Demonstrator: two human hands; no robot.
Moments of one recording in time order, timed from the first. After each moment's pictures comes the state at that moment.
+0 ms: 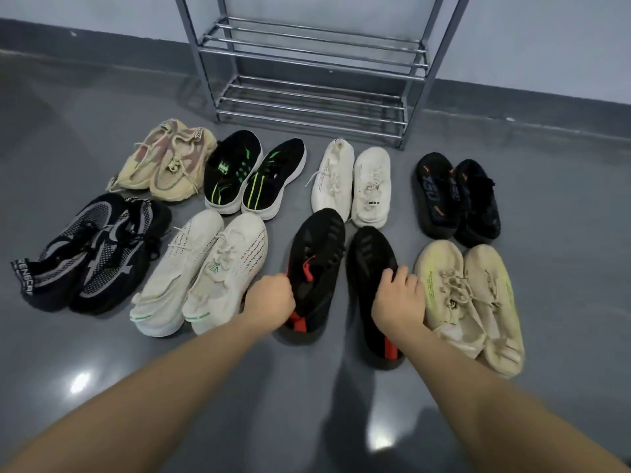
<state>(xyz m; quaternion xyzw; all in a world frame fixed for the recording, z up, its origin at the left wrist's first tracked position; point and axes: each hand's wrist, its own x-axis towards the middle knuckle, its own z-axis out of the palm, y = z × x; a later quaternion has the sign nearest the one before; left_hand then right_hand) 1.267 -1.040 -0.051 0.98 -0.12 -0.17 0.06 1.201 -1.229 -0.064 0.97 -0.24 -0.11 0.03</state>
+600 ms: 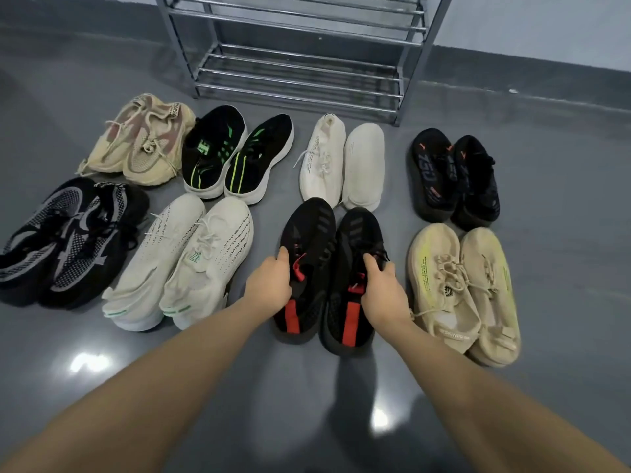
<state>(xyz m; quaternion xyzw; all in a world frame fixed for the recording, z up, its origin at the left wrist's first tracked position) 1.280 -1.063 -0.070 0.96 -0.13 -0.22 0.11 1.202 -1.235 -0.077 0.95 -0.23 -0.09 -0.21</state>
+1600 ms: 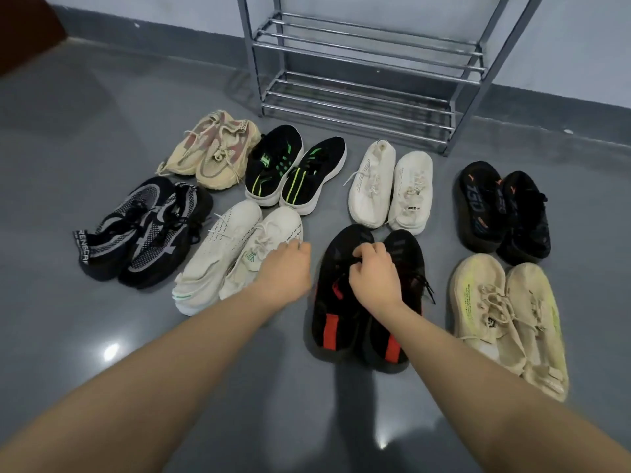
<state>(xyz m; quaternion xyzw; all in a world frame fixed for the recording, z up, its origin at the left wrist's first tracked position) 1.292 -1.013 -0.022 0.98 -0.18 -0.12 0.03 1.254 -1.163 -0.034 0.96 -0.12 -0.02 -0.26</state>
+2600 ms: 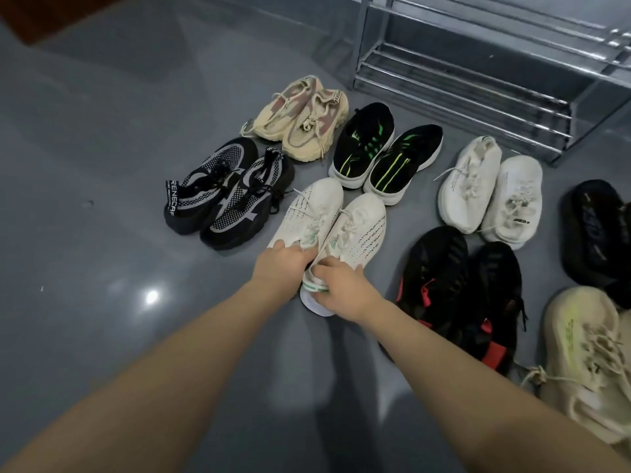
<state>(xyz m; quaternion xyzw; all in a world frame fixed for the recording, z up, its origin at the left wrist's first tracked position) 1.287 -0.869 -0.056 0.98 -0.11 -0.16 0.03 1.274 -1.009 -0.068 0.93 0.18 -0.23 -0.22</state>
